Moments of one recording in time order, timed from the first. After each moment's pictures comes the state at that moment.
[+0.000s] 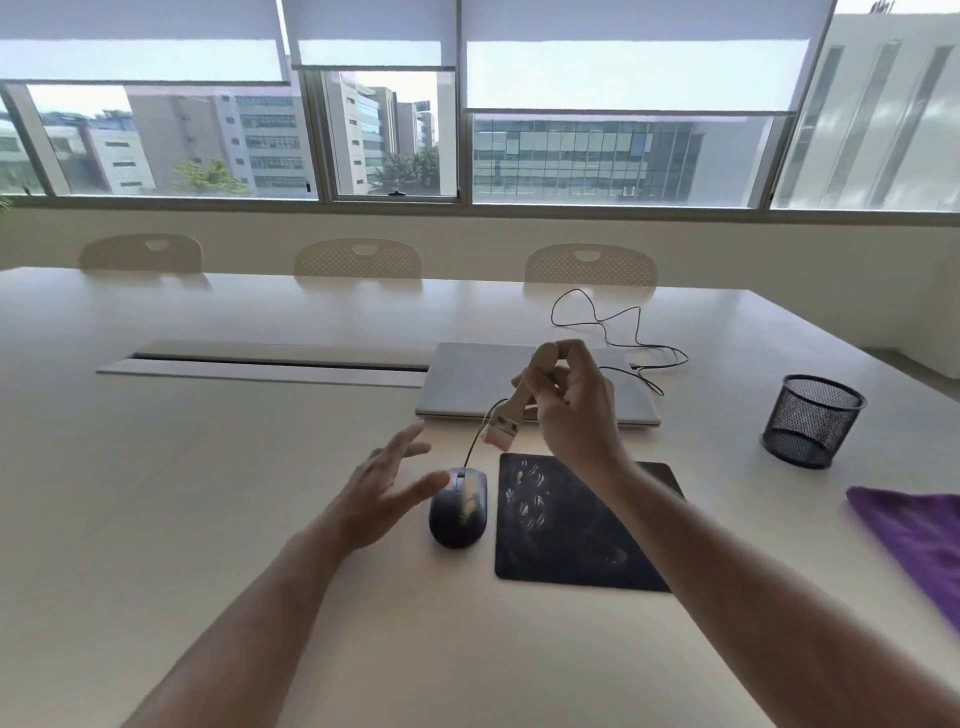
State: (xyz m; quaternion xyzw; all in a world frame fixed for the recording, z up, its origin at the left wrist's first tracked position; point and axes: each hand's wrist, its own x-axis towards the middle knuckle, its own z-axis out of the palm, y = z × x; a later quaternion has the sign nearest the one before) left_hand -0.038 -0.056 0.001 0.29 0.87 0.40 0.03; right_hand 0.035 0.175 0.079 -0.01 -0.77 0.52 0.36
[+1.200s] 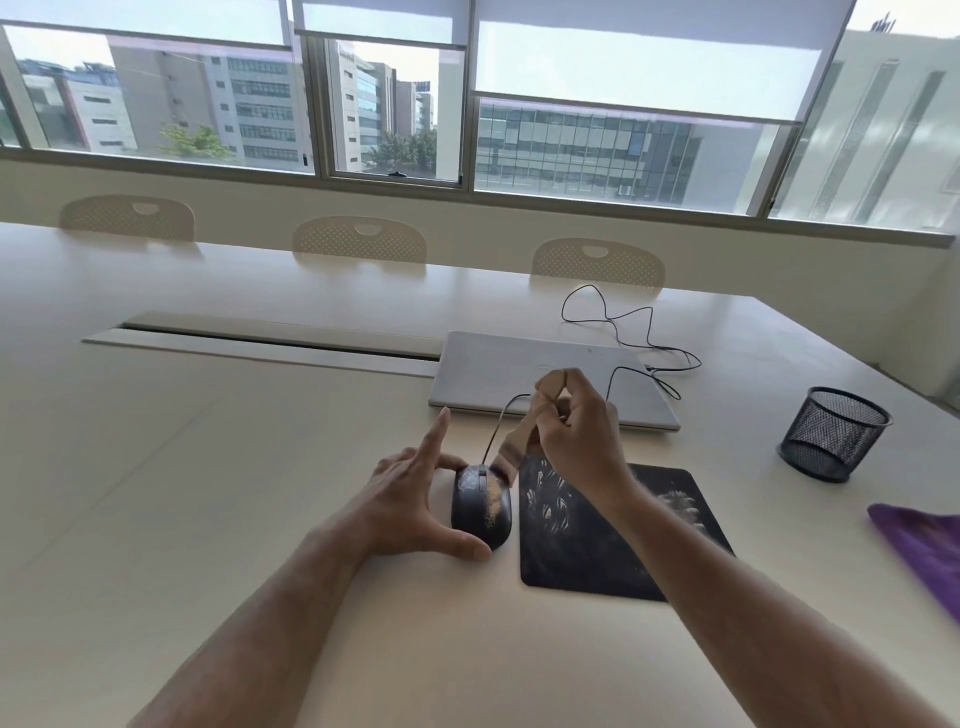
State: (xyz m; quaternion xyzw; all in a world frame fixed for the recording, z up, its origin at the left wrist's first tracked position) left_hand -0.035 -0.058 0.002 0.36 0.88 0.31 0.04; right_hand 0.023 0.154 0.057 -0.08 -0.85 0.41 0.33
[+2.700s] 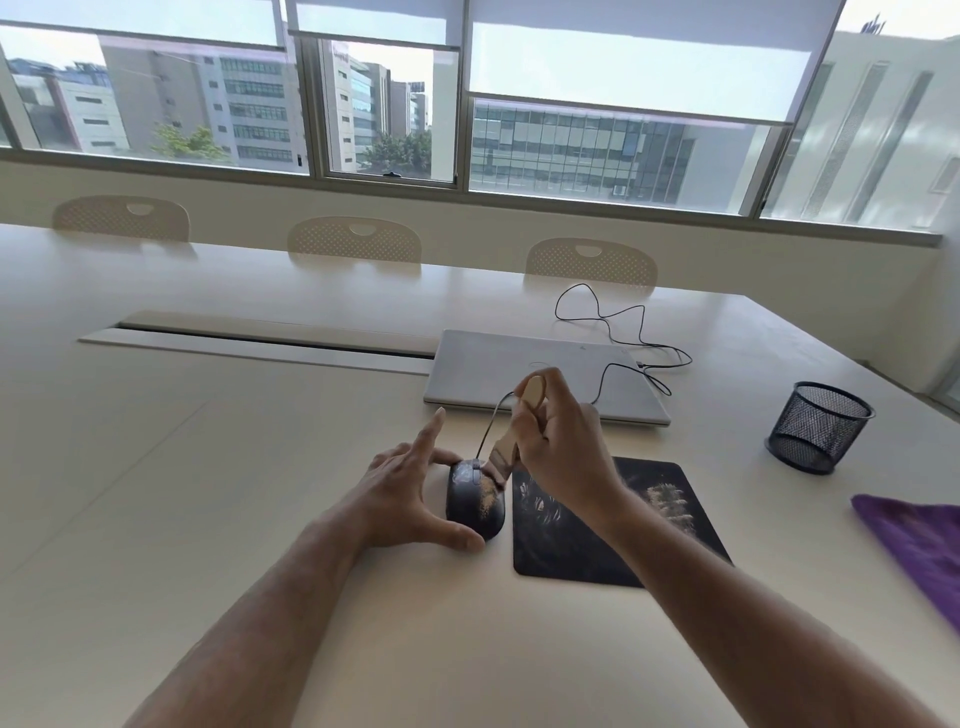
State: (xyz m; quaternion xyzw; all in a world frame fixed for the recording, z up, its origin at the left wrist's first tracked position) left_hand -0.037 -0.057 0.000 0.35 0.88 0.31 0.04; right_hand 0.042 0.139 0.057 0.03 -0.87 0.34 0.34
